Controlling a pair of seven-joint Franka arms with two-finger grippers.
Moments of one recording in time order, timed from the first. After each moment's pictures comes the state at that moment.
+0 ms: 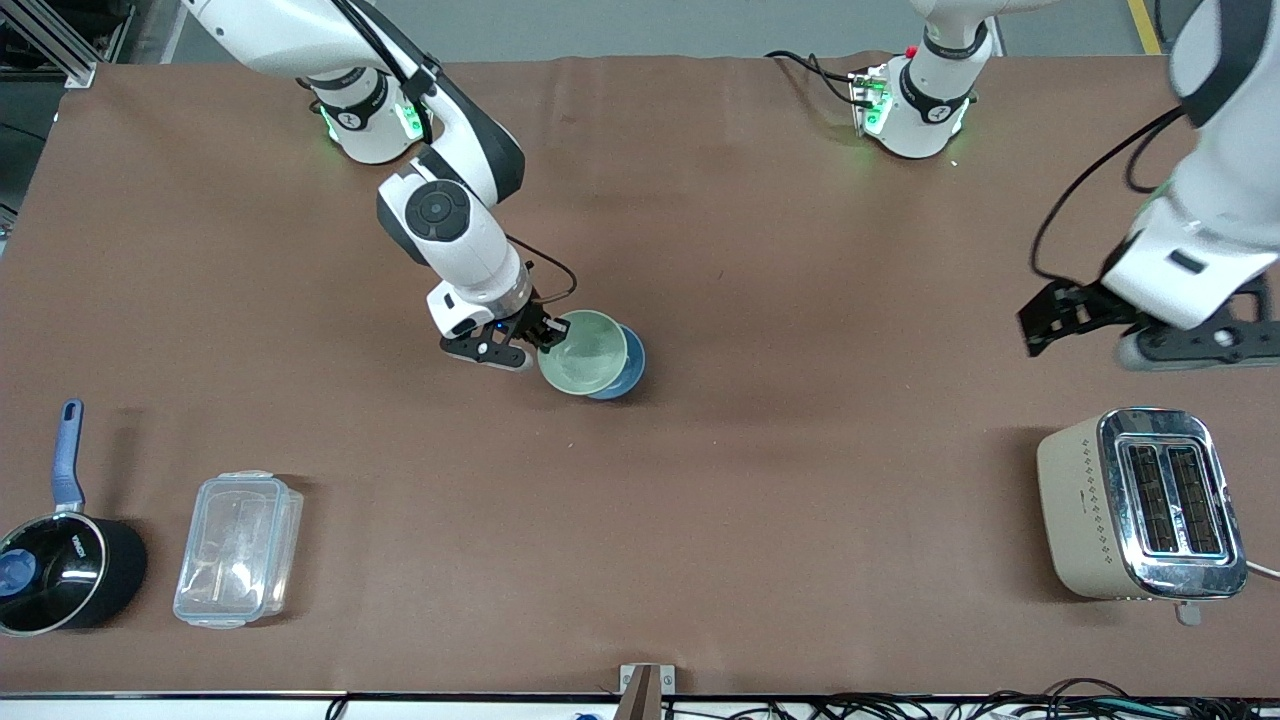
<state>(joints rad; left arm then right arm) 0.15 0.15 -0.37 -1.44 0.16 1.68 -0.18 0.07 0.38 0.57 -2.03 -0.17 2.48 1.00</state>
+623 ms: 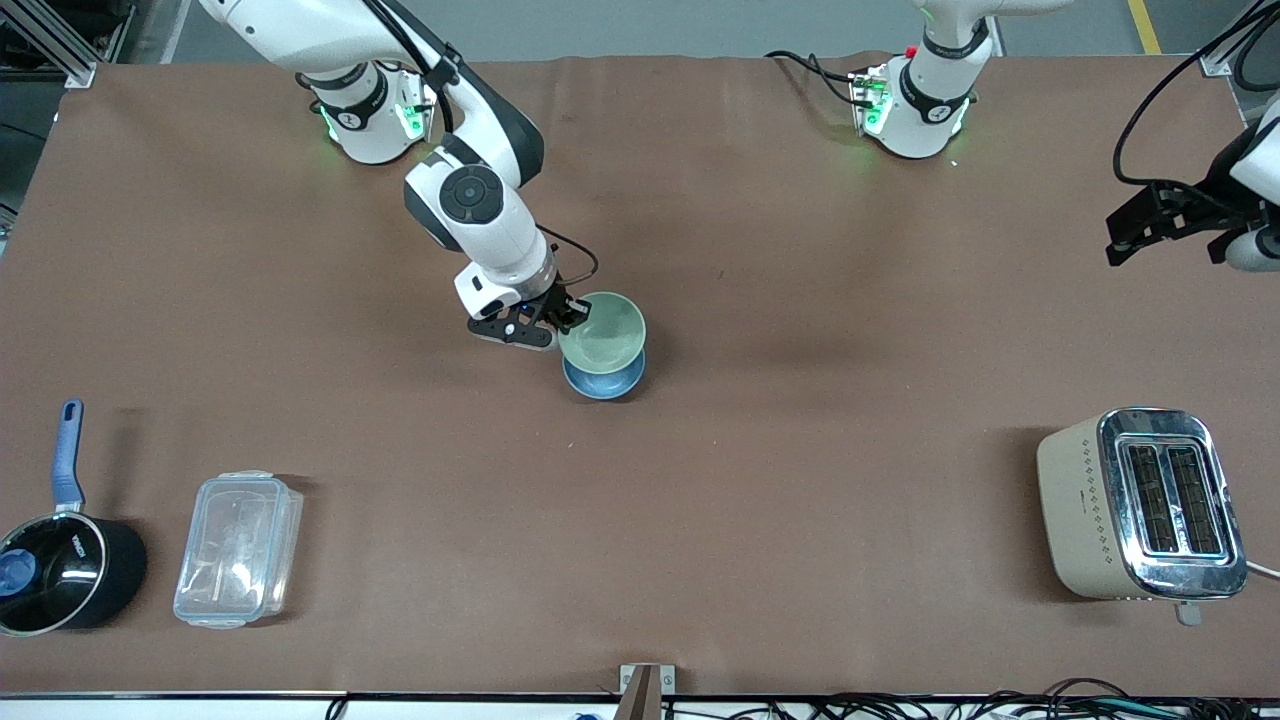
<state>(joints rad) -0.03 -0.02 -0.05 -1.52 0.07 1.52 -0.05 0.13 0.38 0.57 -2.06 -0.18 2.49 1.05</state>
